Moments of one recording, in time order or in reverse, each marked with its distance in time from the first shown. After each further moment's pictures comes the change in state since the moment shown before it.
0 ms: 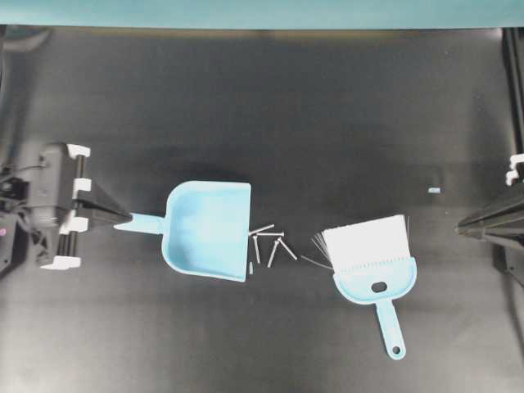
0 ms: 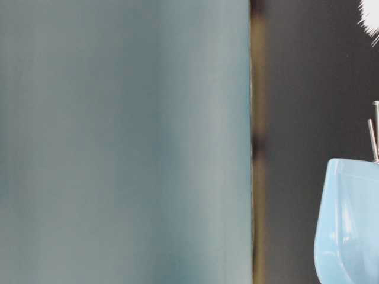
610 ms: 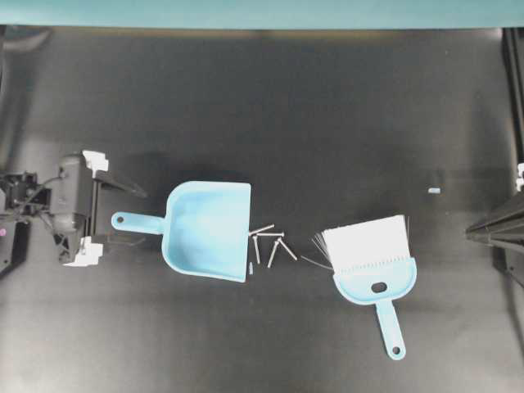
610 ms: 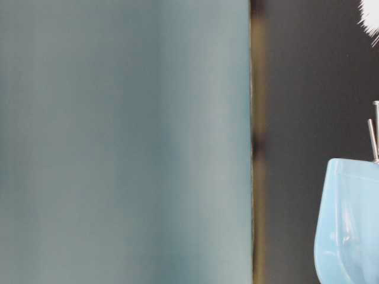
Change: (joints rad) left arm 0.054 0.258 0.133 0.002 -0.486 0.048; right arm 0.000 -0.167 0.084 0.000 0.169 0.000
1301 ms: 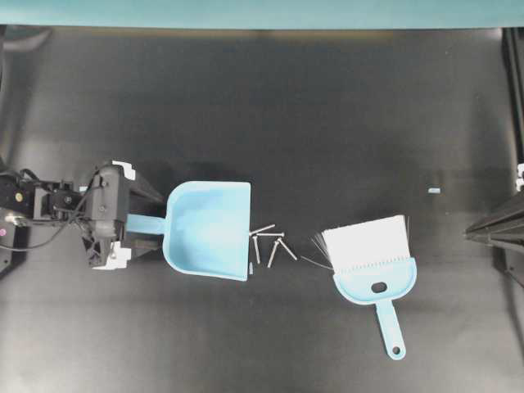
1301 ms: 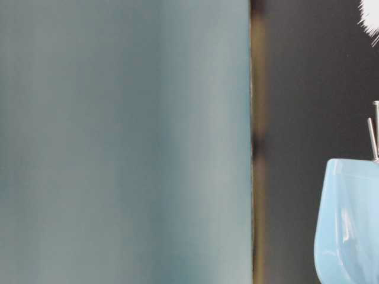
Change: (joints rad) left arm 0.000 0.293 -0.104 0.000 -0.094 0.000; right arm 0.000 0.000 0.002 0.000 -0.002 0.002
